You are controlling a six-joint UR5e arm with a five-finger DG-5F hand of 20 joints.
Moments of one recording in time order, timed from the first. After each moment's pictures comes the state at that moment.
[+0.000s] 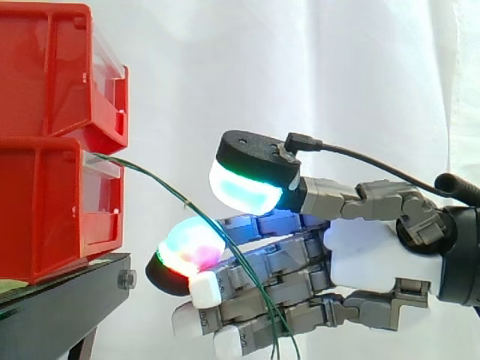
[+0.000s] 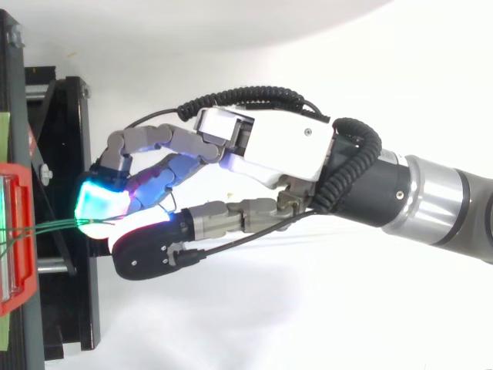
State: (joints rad) arm 0.21 -2.37 -1.22 -2.55 -1.12 -0.18
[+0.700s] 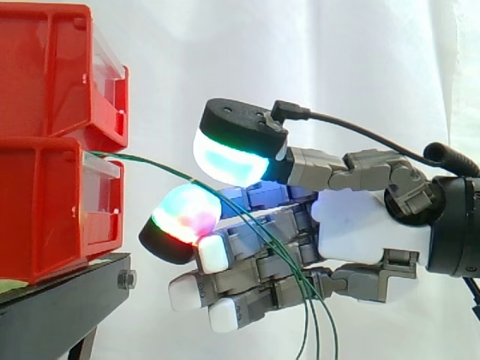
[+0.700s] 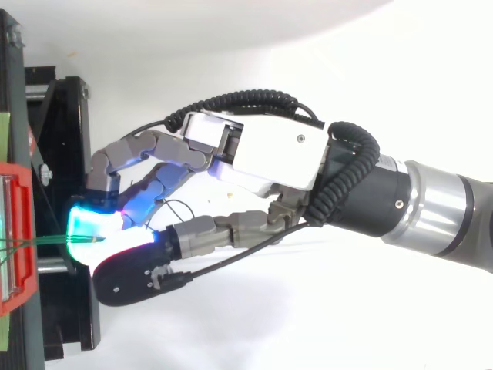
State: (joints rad) arm 0.21 -2.37 -1.16 -2.61 -1.11 -0.19
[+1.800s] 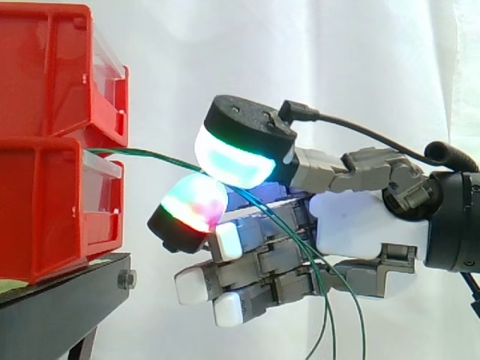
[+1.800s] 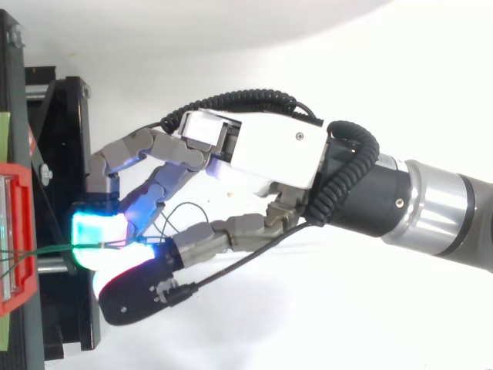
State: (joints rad) arm 0.21 -2.37 -1.15 -2.63 -1.12 -0.17
